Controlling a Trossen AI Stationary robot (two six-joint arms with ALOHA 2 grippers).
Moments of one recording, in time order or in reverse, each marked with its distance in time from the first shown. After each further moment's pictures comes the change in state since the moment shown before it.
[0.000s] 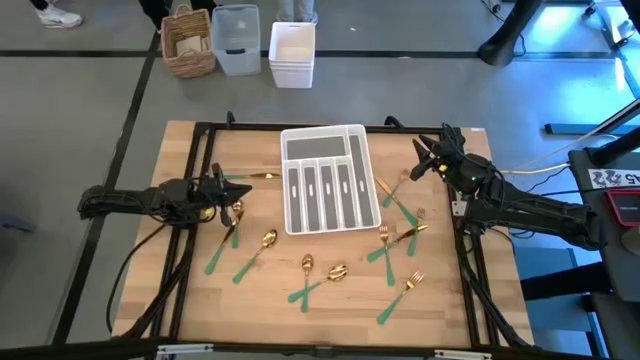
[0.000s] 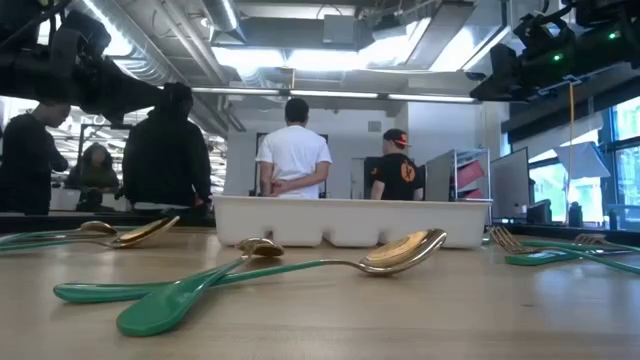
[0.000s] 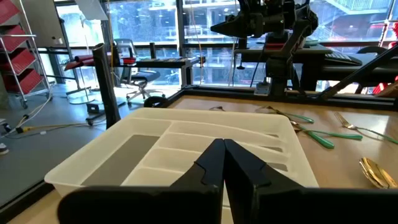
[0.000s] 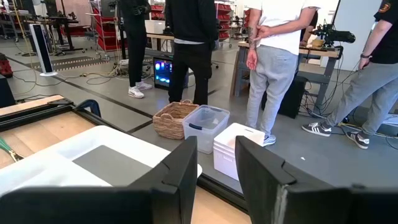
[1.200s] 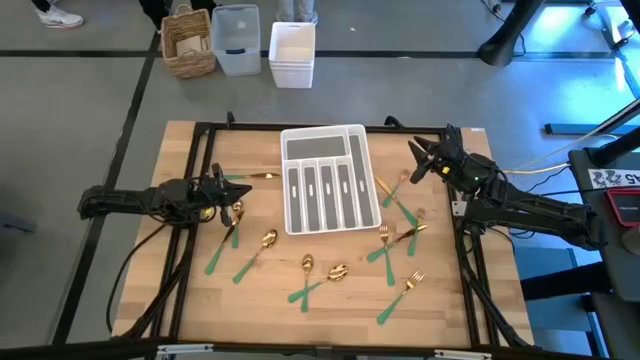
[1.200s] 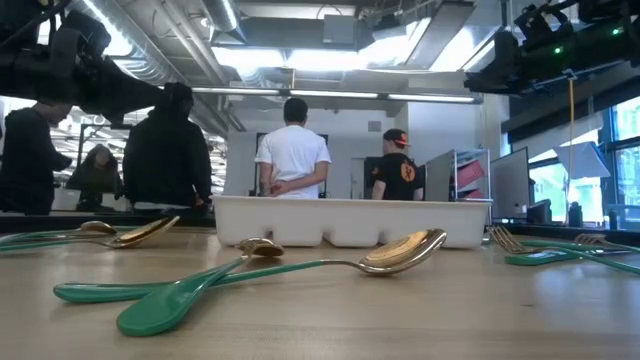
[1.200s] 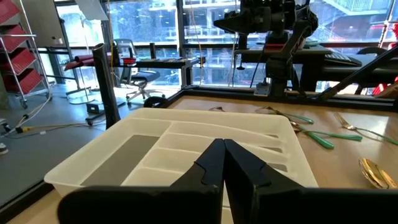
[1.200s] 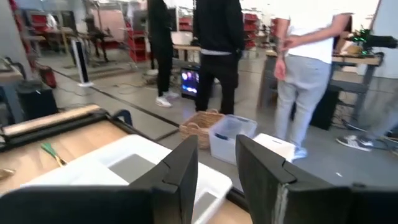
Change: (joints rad) left arm 0.000 0.000 0.000 0.007 0.000 -0.002; right arm 0.000 0.000 0.000 0.069 -0.133 0.003
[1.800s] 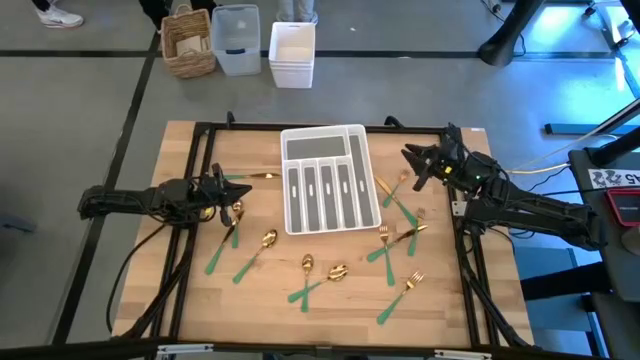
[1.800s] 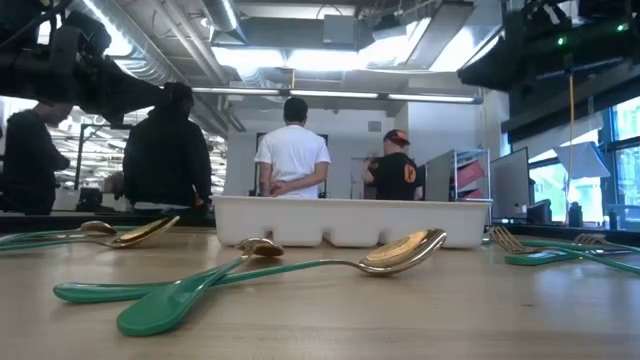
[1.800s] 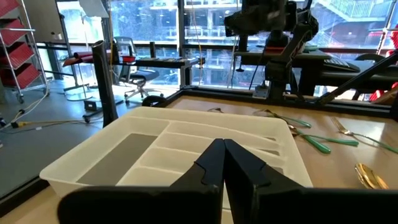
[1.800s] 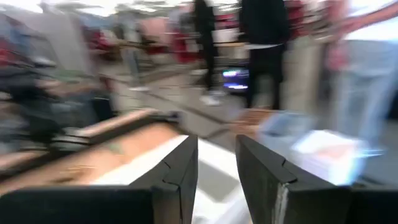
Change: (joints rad) left arm 0.000 0.000 -0.001 0.006 0.000 -0.028; right arm 0.001 0.001 0.032 -0.018 -0.261 0.173
